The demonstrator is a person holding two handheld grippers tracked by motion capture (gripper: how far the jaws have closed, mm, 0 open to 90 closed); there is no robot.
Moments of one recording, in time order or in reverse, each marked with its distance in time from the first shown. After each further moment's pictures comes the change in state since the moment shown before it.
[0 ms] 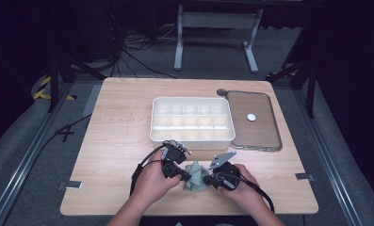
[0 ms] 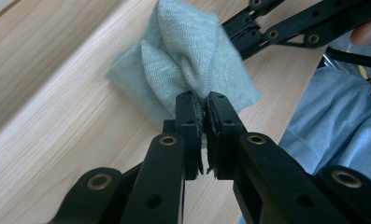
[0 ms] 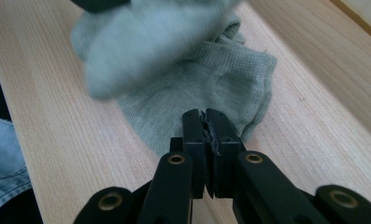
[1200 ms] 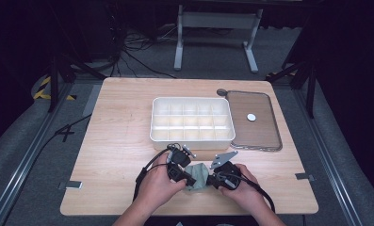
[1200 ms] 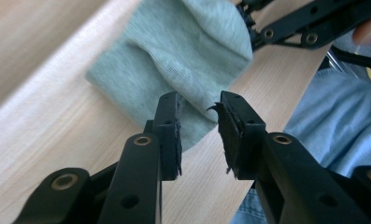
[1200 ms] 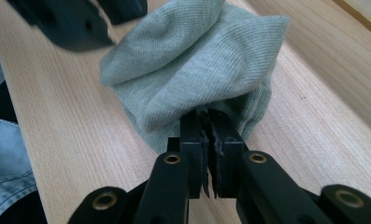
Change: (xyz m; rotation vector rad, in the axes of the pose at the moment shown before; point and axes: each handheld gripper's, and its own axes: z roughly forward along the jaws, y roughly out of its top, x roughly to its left) left arm -0.011 0.000 0.010 0.032 0.018 -0.032; right arm -0.003 -0.002 -0.001 -0.010 0.024 0.016
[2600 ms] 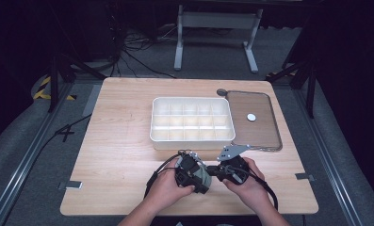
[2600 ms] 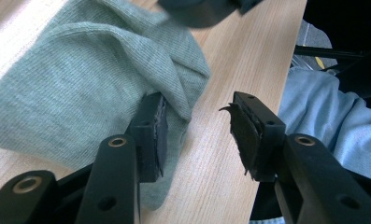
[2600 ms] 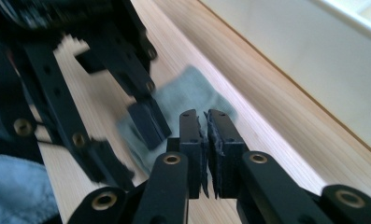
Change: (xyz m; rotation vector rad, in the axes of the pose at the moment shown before) left arm 0.001 0.003 0.037 -0.066 -0.157 0.135; right arm 0.001 0.015 -0.035 -0.162 -0.042 0.013
